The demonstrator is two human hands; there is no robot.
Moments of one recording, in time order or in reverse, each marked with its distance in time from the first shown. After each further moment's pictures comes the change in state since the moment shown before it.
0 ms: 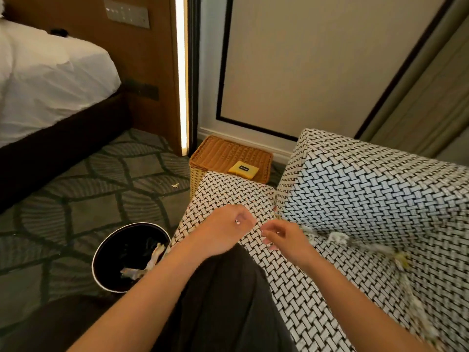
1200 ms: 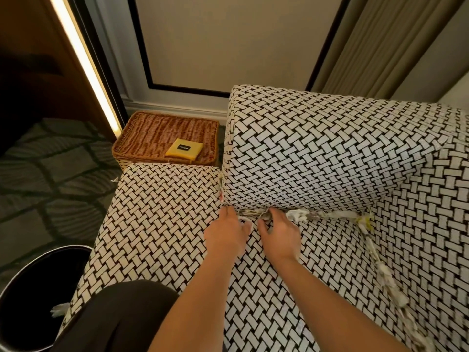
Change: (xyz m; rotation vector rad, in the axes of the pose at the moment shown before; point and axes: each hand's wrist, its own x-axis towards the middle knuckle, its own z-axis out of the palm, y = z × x) left_hand 0.153 -0.014 0.179 0.529 -0.022 -0.209; right_hand 0.050 0.142 -0.037 -0.583 0.613 0.264
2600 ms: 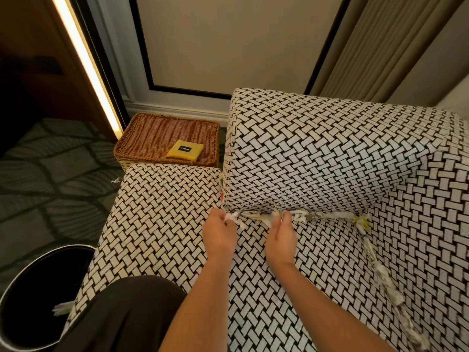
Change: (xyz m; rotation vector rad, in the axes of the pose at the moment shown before) left_hand -0.003 -0.005 0.004 -0.755 0.218 -0.303; right_hand -0.013 -0.007 -0.002 0.508 0.056 0.191
